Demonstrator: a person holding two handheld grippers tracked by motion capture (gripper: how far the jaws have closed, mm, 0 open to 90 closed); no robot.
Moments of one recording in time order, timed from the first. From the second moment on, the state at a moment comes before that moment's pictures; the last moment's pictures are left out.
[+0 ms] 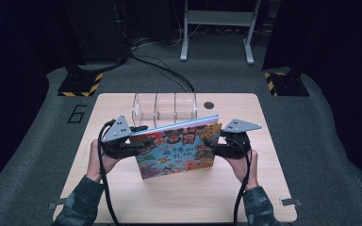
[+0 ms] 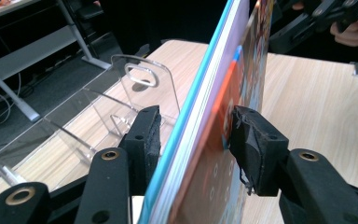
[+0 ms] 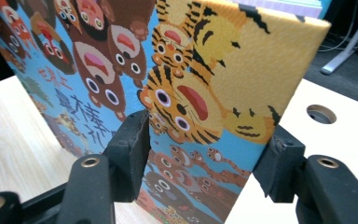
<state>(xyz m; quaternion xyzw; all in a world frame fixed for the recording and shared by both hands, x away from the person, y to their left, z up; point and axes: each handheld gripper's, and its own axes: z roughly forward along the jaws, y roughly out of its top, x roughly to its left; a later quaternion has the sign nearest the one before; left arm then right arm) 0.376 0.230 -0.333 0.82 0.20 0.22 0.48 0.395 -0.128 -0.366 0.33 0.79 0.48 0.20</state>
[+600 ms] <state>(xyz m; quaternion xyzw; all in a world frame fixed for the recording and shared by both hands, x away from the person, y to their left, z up) 0.392 0.227 -0.317 0.83 0.22 0.16 0.48 0.403 -0.130 -0.367 0.34 0.78 0.50 0.18</state>
